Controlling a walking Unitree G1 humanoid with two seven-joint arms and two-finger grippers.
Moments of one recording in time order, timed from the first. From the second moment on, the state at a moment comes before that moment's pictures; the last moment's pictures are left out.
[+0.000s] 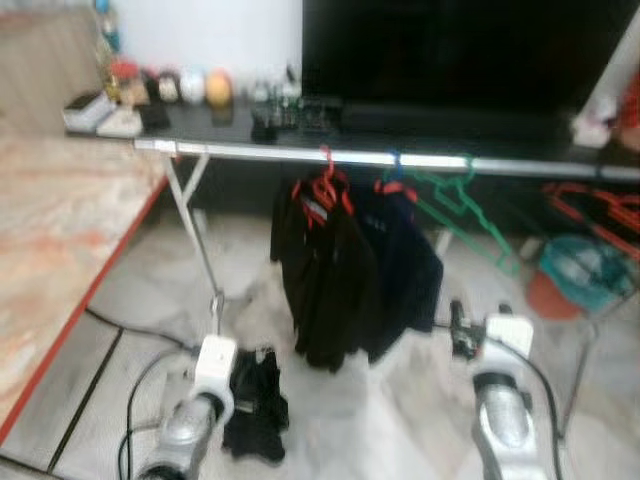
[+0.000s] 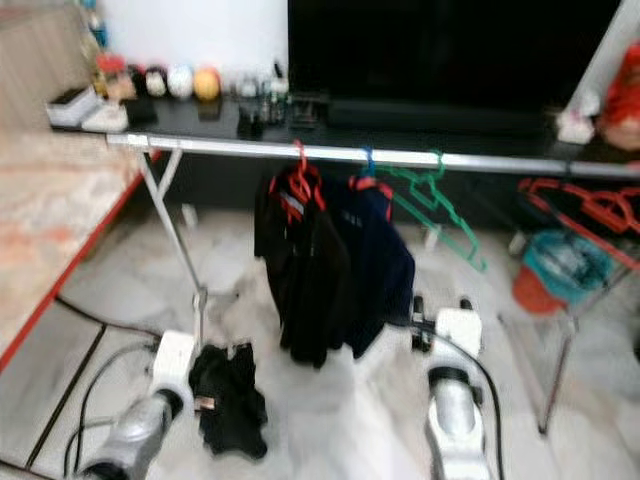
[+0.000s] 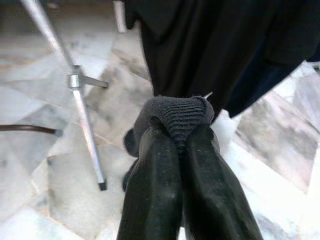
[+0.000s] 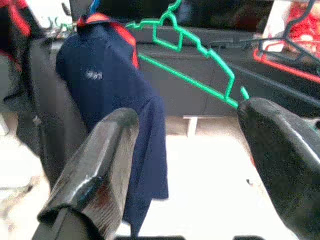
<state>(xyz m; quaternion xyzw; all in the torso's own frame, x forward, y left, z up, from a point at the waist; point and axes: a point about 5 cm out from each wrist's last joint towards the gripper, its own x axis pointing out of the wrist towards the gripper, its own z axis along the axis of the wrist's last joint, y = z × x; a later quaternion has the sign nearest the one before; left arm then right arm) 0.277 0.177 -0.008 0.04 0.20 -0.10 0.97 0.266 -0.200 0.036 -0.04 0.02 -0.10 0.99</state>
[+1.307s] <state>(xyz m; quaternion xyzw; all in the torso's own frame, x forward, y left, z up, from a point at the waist) 0.278 0.176 -0.008 0.04 0.20 -0.10 0.97 0.189 -0.196 -0.076 0.05 0.38 -0.12 0.92</state>
